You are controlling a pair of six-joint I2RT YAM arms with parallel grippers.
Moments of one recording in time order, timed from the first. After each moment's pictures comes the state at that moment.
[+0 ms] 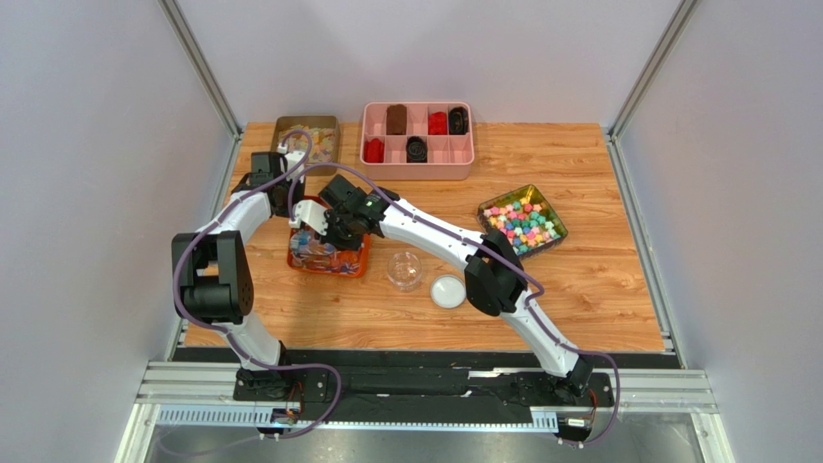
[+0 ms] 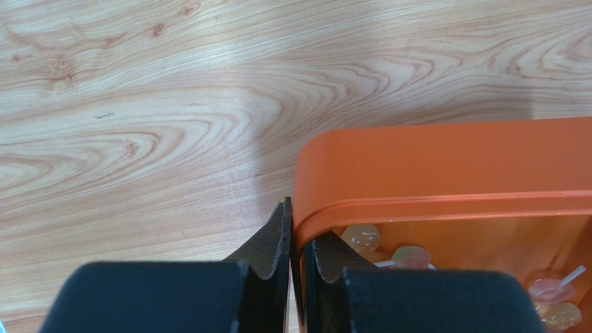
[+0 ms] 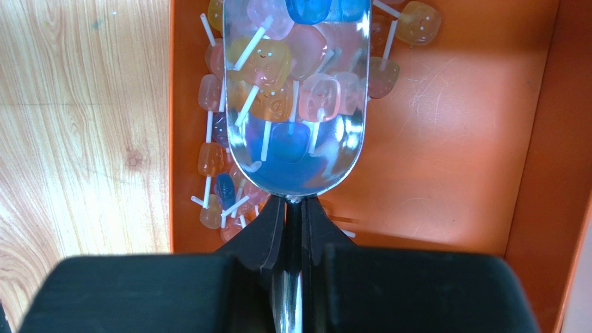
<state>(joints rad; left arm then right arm) 0.05 1.69 1.14 -0.35 0.17 0.19 0.98 2.40 2.28 -0.80 -0.21 -0.49</state>
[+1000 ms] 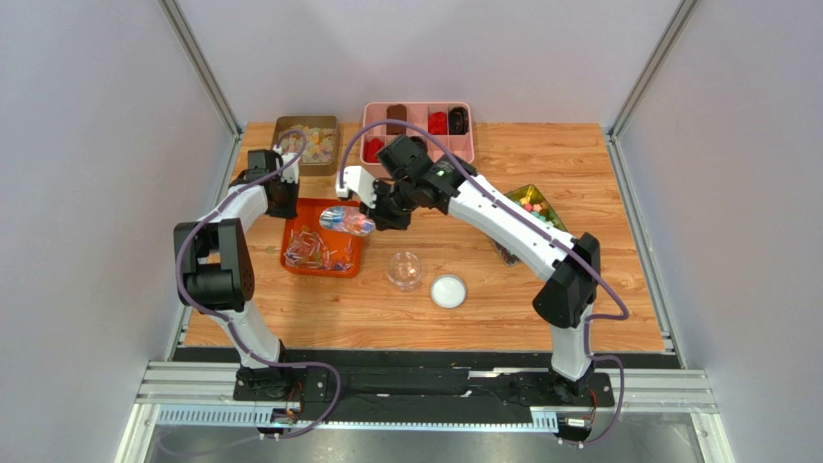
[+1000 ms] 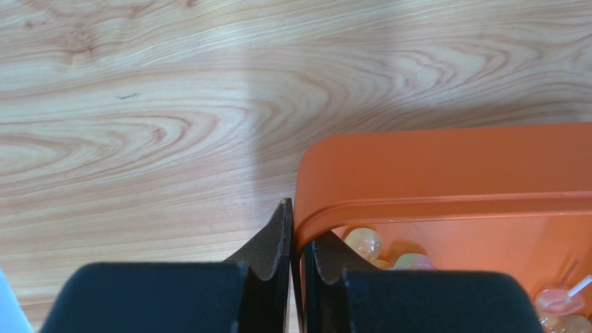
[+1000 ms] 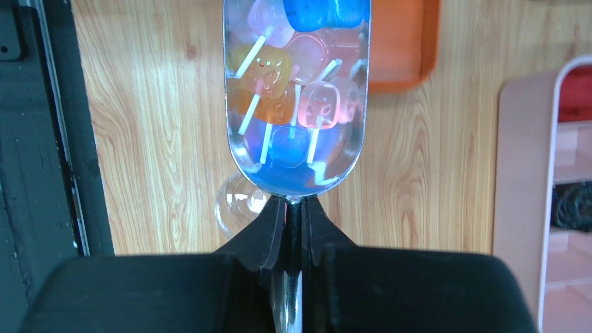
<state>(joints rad) 0.09 1.78 1.20 -0.41 0.13 0.20 0.87 1.95 2.02 -0.96 -0.33 -0.56</state>
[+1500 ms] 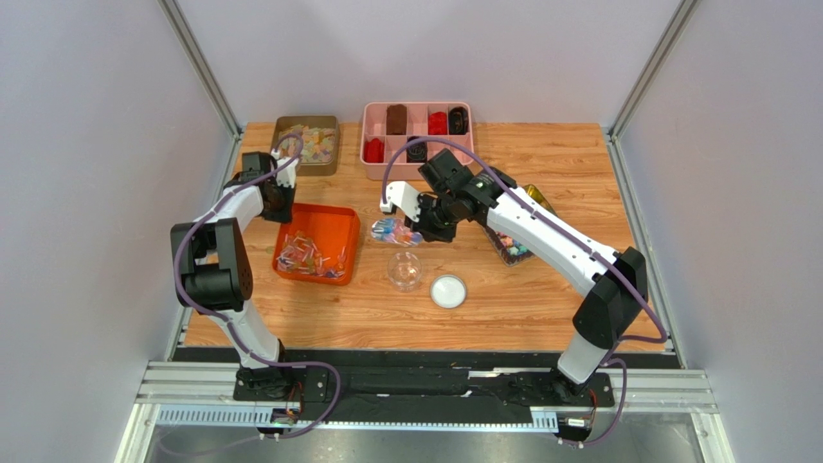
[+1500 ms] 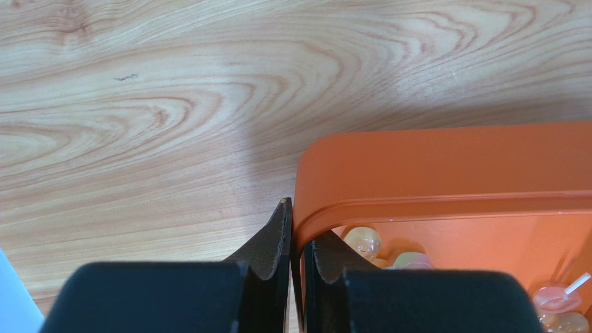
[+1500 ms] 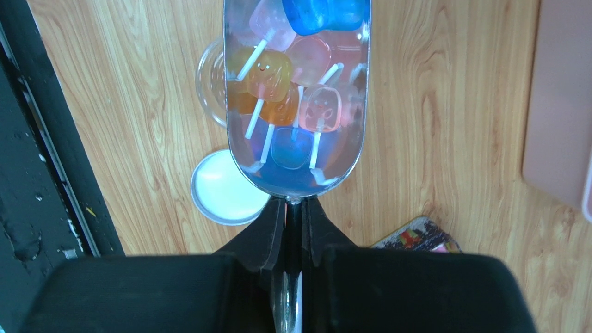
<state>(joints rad) 0.13 1.78 1.20 -0.45 0.16 0.28 0.77 1.70 1.66 -0.97 -0.24 -0.62</state>
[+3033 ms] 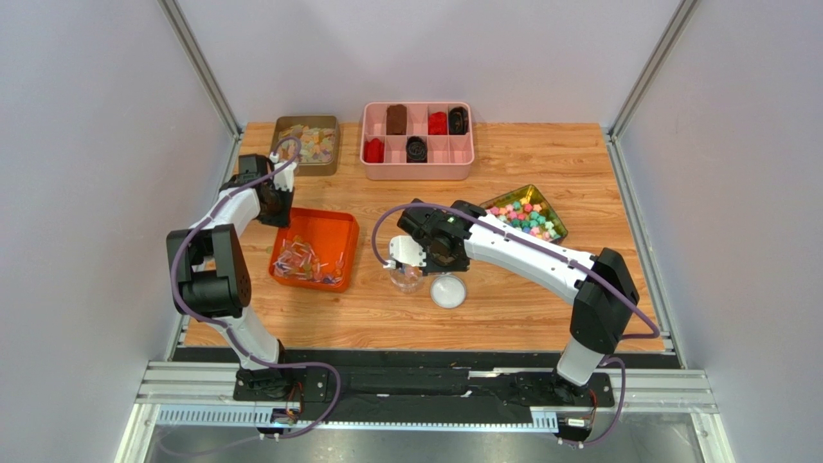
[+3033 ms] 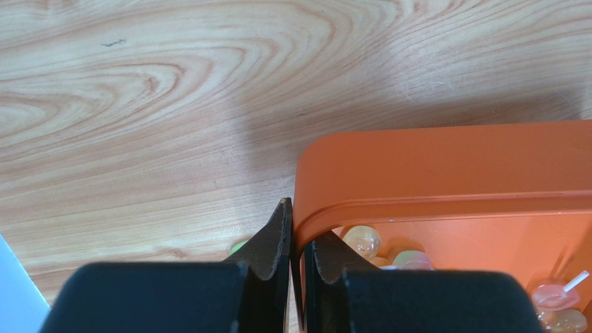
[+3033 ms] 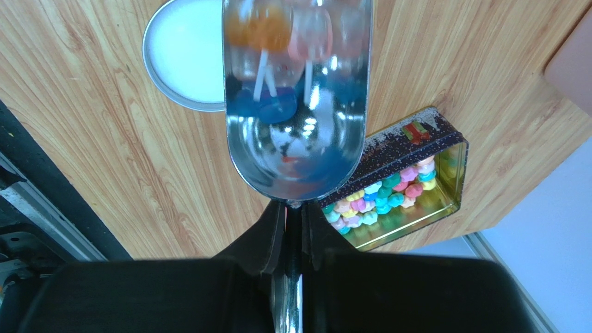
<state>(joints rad) 0.14 1.73 1.18 -0.52 0.17 0.30 0.94 1.71 1.48 -1.13 0.23 -0.70</state>
